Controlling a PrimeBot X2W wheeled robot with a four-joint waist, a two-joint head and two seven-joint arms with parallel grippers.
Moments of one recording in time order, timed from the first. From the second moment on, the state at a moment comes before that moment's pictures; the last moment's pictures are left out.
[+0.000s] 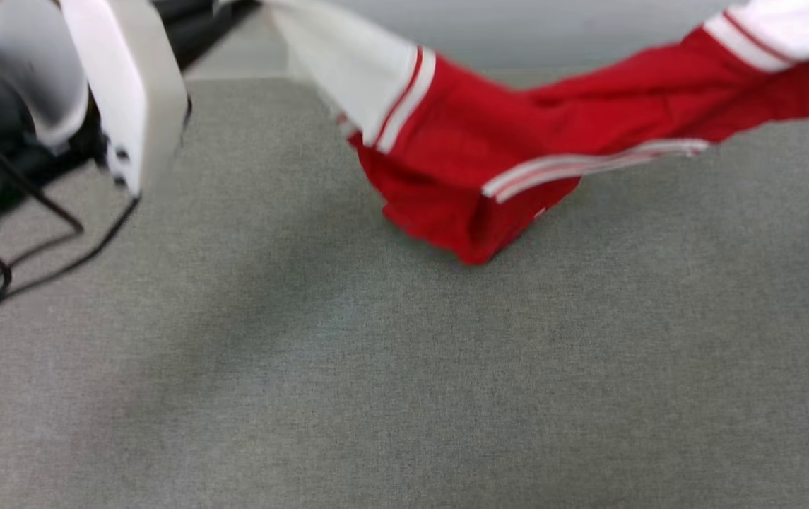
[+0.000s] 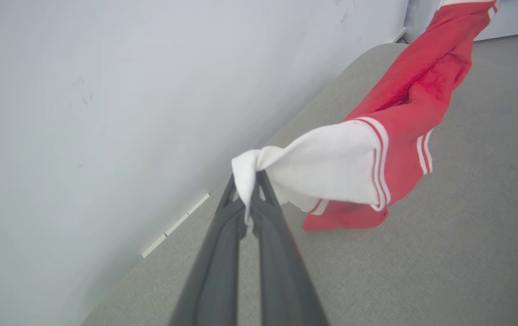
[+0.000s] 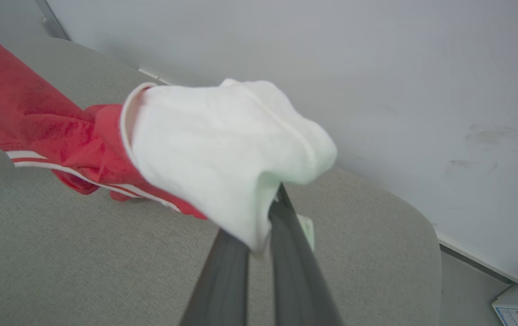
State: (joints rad) left arm -1.18 0.85 -0.80 -0.11 -1.00 -0.09 0.59; right arm -0.90 -0.93 0.46 -0.01 1.01 0.13 0.68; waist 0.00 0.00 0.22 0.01
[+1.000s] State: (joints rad) left arm -1.76 0.58 -0.68 0.43 -0.78 -0.10 0.24; right arm -1.65 -0.55 0.37 0.53 0.64 0.13 0.72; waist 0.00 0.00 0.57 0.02
